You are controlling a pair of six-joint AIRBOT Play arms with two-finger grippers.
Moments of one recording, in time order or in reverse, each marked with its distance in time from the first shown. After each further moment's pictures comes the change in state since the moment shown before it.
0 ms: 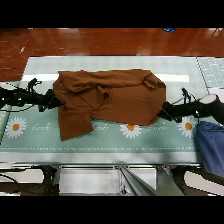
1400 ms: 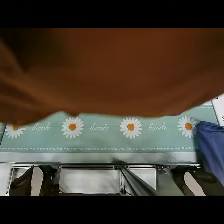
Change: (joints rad) left arm 0.313 1.012 0.673 0.082 0.153 0.006; right arm 0.053 0.552 1.244 -0.436 0.501 0.114
